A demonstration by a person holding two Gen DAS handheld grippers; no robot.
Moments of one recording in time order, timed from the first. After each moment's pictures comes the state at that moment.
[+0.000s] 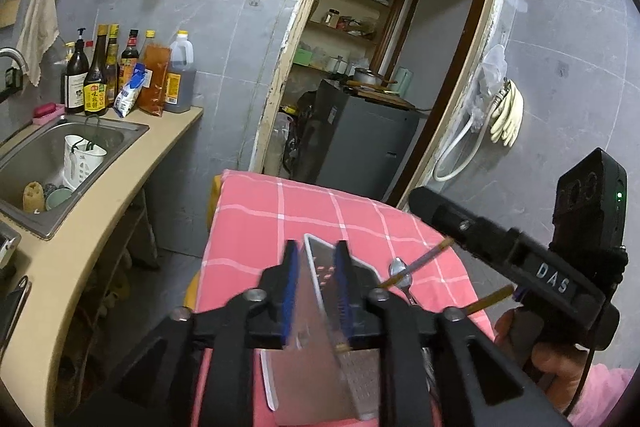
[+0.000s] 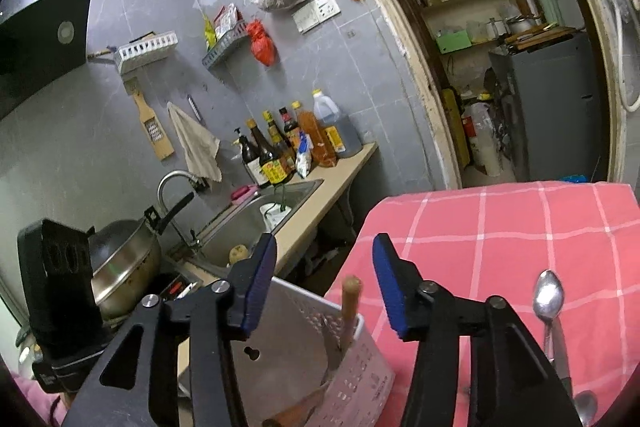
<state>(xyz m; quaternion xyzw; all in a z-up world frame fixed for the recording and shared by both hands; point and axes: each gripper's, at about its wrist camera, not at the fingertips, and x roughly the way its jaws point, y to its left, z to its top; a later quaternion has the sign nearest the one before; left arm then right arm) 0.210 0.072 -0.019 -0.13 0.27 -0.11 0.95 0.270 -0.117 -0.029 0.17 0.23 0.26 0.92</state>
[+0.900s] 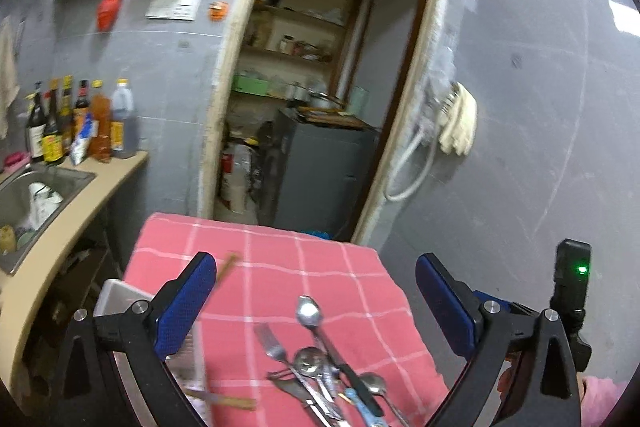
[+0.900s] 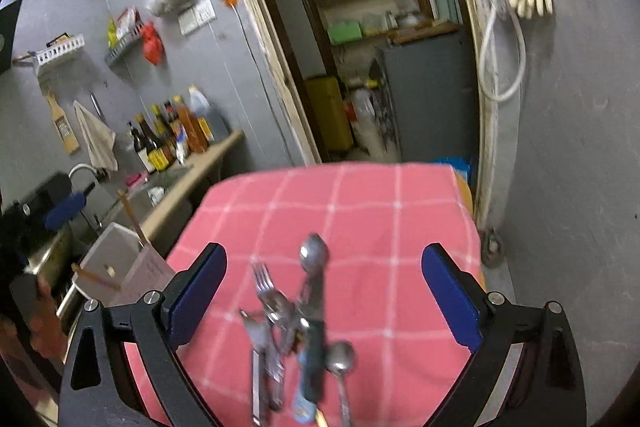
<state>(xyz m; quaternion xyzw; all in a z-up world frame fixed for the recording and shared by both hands) 0.204 -0.071 0.031 -0.09 0.22 -0.15 0.96 0.228 -0.322 -0.037 0.13 0.31 0.09 0.94</state>
